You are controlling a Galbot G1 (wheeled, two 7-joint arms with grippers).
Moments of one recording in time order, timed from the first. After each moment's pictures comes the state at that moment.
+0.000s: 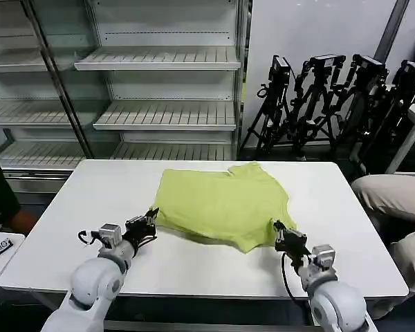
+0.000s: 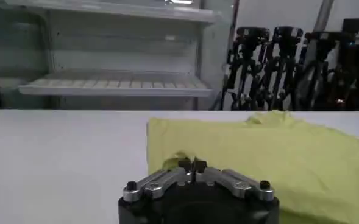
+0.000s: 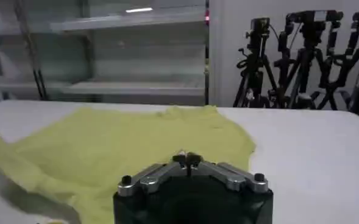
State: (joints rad) left arm 1.04 -1.19 -0.36 -1.88 -0.52 0.58 -0.08; right arm -1.13 1.17 0.41 1.94 0.44 -0.46 0.05
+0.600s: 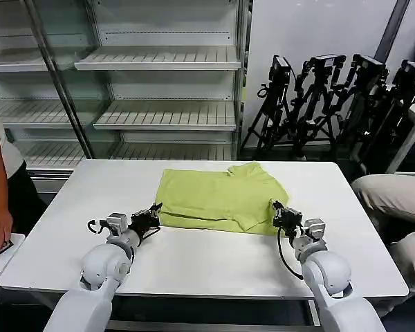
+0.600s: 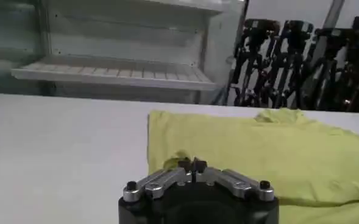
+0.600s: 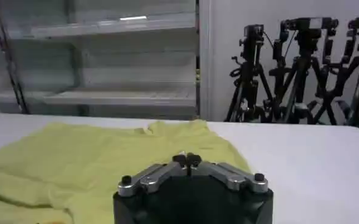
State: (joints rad) left arm 0.94 -1.20 -0.34 -1.74 -0.54 0.58 -0.08; right arm -0.99 1.21 0.37 1.75 0.40 -0.43 0.02
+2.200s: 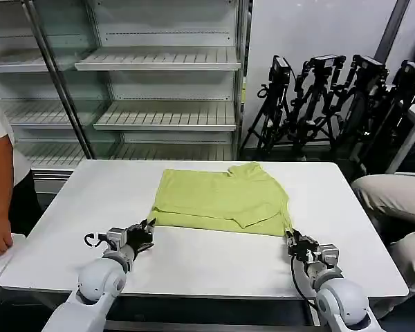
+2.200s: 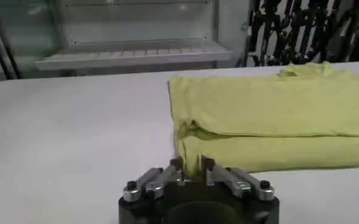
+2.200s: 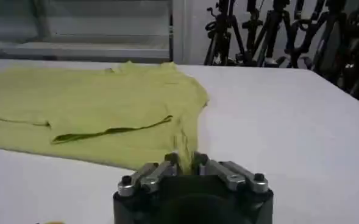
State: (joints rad) left arm 1.07 -1.11 -0.31 -1.80 -0.47 0.58 -0.13; right arm -1.27 1.14 0.47 1.95 0.43 -0.53 0.09
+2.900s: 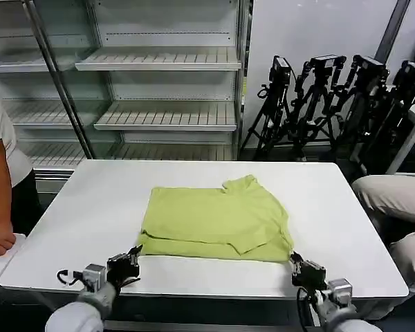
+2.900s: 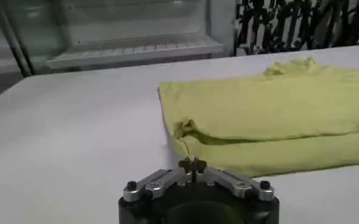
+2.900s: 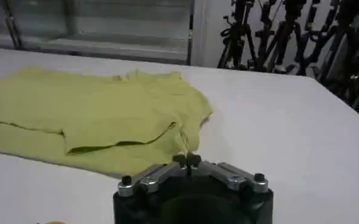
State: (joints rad) left arm 1.46 -1.07 -0.49 -2.13 -0.44 0.58 -0.13; right arm -1.65 1.16 0.56 2.22 0.33 -0.46 0.07
